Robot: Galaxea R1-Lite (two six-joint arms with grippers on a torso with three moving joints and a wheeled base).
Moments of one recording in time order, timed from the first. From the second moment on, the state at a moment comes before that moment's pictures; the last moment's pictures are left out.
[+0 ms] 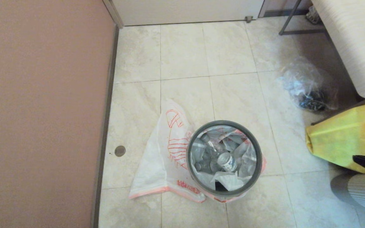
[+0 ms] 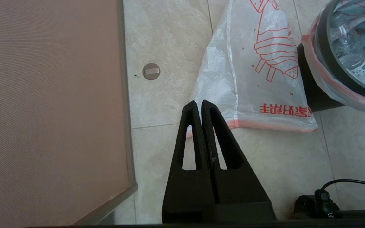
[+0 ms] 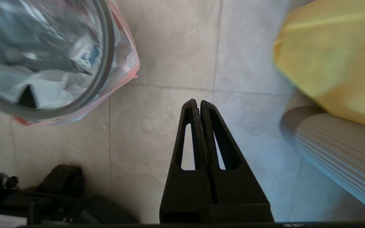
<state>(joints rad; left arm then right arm) -0.01 0.00 0.00 0.01 0.00 0.02 0.11 1.11 -0.57 -0.15 -0.04 -0.09</state>
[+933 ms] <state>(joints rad) -0.01 0.00 0.00 0.01 0.00 0.02 0.45 1.74 -0.75 -0.38 -0.27 0.00</state>
